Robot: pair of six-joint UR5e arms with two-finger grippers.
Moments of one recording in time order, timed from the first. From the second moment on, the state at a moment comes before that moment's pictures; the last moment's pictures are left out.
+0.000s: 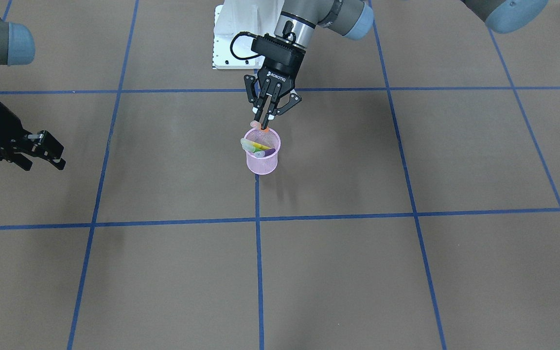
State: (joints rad) left arm -0.28 -2.14 -1.82 -2.10 -1.13 -0.80; right arm 1.02 -1.43 1.85 -1.32 2.22 0.90
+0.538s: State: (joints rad) left arm -0.28 -2.15 -1.80 -2.10 -1.13 -0.77; right arm 1.02 -1.43 1.84 -1.32 2.22 0.90
